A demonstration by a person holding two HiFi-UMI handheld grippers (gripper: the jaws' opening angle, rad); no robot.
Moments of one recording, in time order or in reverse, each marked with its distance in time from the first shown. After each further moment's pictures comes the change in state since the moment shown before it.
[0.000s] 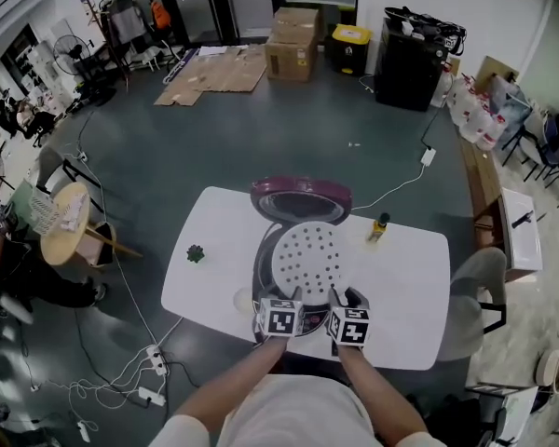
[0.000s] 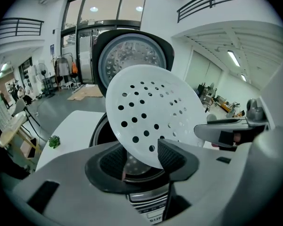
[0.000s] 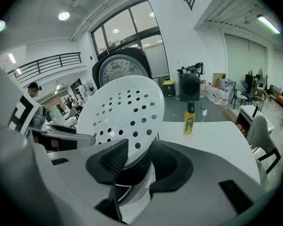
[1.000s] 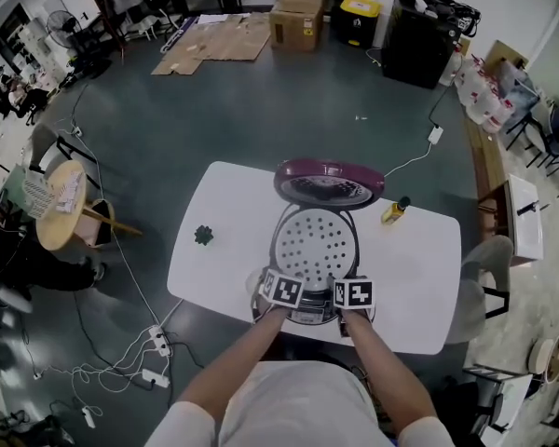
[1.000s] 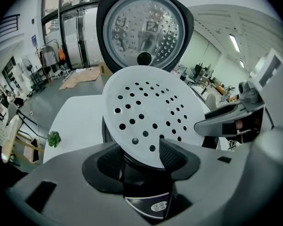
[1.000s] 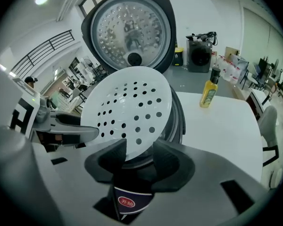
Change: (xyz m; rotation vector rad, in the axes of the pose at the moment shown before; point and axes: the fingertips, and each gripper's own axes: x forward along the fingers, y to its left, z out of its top) left arm 0.036 0.067 -0.035 0.083 0.272 -0.053; right arm 0.063 0.044 -0.042 0.019 0.396 0.068
